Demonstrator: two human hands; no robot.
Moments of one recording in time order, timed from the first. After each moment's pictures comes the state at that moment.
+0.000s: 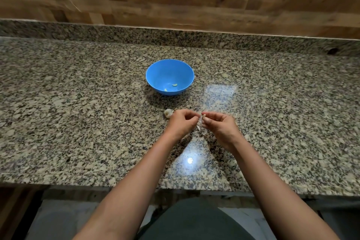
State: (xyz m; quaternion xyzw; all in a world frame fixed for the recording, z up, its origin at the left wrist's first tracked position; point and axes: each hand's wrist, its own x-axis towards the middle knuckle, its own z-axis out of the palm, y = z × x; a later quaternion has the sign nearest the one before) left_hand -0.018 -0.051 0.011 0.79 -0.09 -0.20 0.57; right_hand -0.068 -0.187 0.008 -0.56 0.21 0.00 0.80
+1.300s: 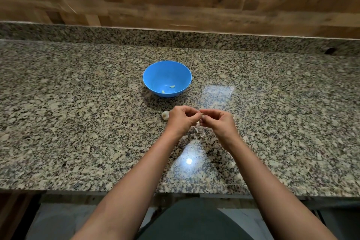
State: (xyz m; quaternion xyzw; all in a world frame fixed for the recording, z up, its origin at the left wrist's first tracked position) left_hand -0.009 -0.061 0.016 0.78 -0.10 -0.16 0.60; right_hand -0.066 -0.185 0.017 -0.67 0.18 -0.05 0.72
